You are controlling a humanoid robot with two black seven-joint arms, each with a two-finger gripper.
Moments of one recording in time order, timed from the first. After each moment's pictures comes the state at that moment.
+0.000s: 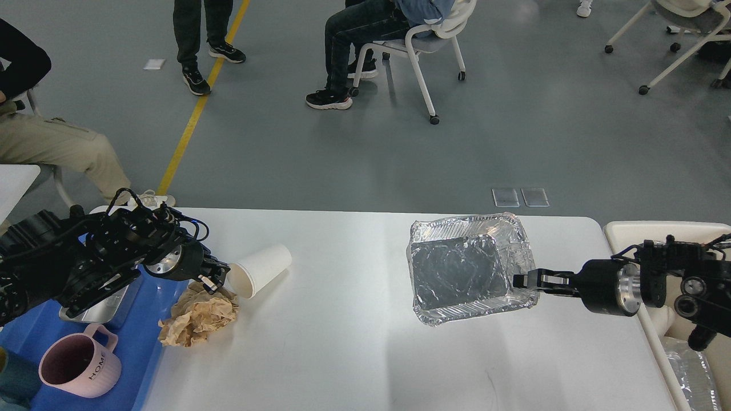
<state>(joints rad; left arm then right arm) -1.04 0.36 0.16 -0.66 1.99 -0.29 -0.43 0.81 -0.89 0.13 1.42 -1.05 0.31 0.19</state>
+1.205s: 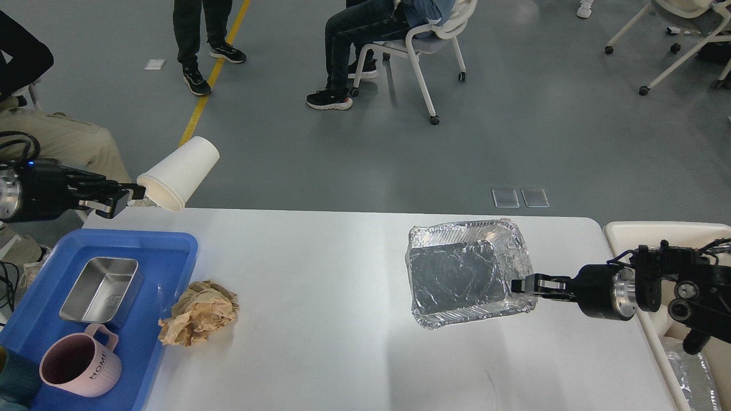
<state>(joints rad) -1.11 1.03 -0.11 -1.11 1.60 -0.29 -0.54 0.80 -0.87 0.12 1.40 -1.06 0.30 0.19</state>
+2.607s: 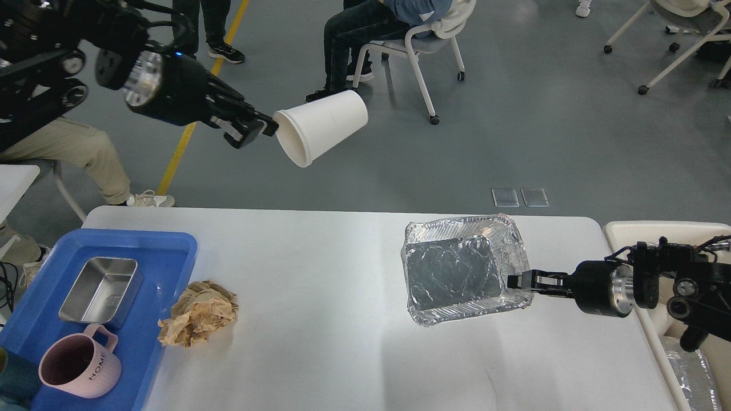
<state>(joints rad) -1.59 0.56 -0.11 -1.20 1.86 -0.70 -0.55 0.80 -0.88 0.13 1.42 -1.06 0.29 0.19</state>
